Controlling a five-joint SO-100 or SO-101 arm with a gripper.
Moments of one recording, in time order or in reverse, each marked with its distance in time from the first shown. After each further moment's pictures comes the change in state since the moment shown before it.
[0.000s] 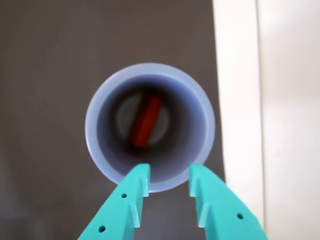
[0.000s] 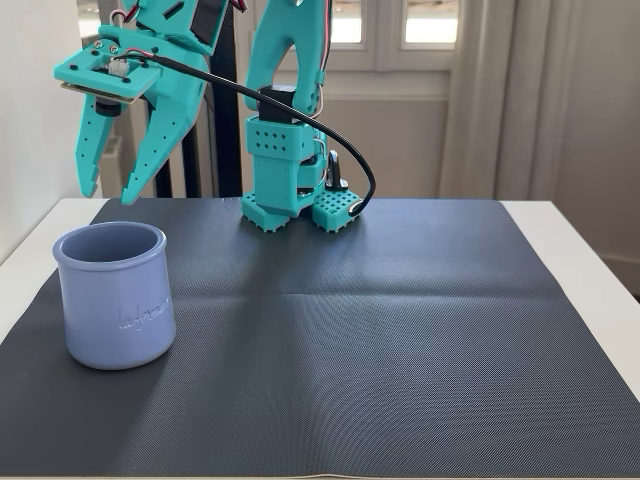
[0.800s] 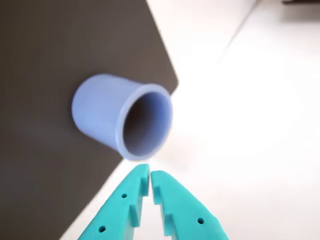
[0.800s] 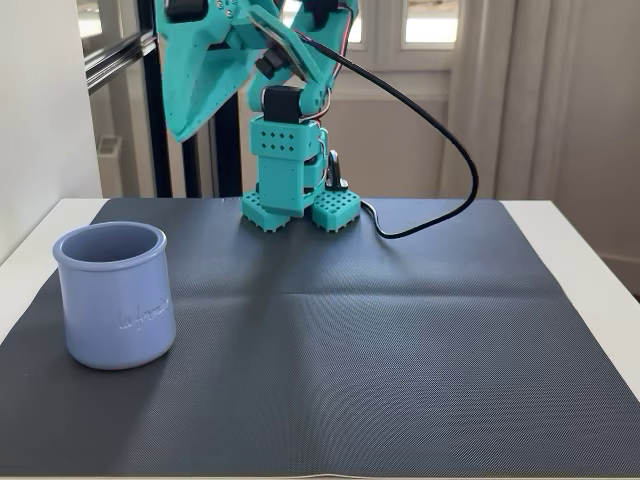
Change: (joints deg) arm -10.0 43.5 24.1 0.0 -58.1
